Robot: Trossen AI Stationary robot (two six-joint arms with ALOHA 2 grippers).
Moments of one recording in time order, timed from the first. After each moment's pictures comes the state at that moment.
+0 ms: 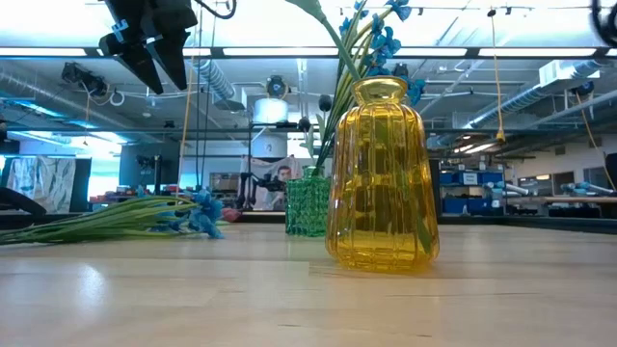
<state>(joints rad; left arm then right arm) 0.03 1.11 1.14 -1.20 -0.57 -0.76 0.76 1.46 0.87 -0.79 -0.42 2.33</state>
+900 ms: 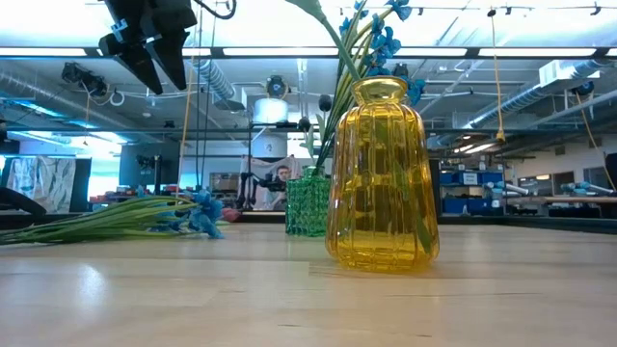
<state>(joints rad) 0.03 1.11 1.14 -1.20 -0.56 -0.76 0.84 1.66 0.87 -0.73 -0.36 2.36</state>
